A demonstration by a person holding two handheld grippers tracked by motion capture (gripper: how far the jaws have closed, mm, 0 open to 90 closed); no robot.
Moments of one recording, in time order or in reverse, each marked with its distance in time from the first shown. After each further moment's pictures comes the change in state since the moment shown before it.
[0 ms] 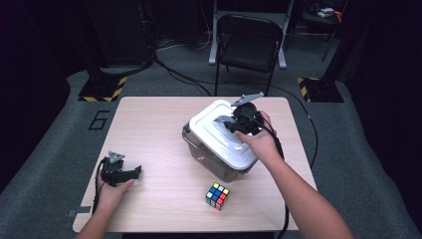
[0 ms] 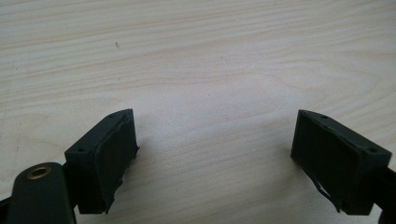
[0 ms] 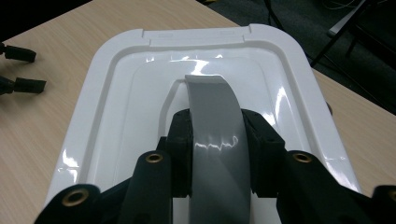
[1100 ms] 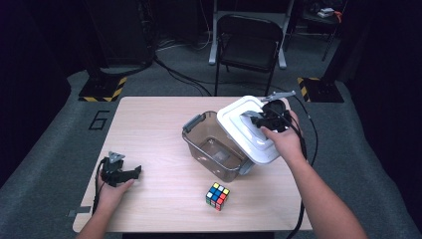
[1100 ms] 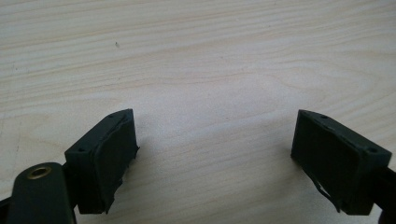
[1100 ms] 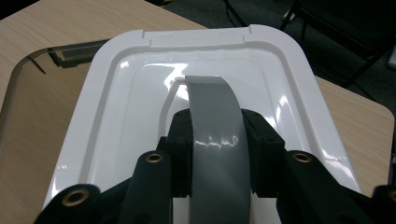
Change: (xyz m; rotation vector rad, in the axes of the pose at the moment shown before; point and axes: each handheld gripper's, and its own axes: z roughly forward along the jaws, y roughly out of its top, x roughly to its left) left arm 0.000 0.000 0.000 0.000 0.000 -0.001; right arm -0.057 -0.030 -0.031 -0.001 -0.124 0.130
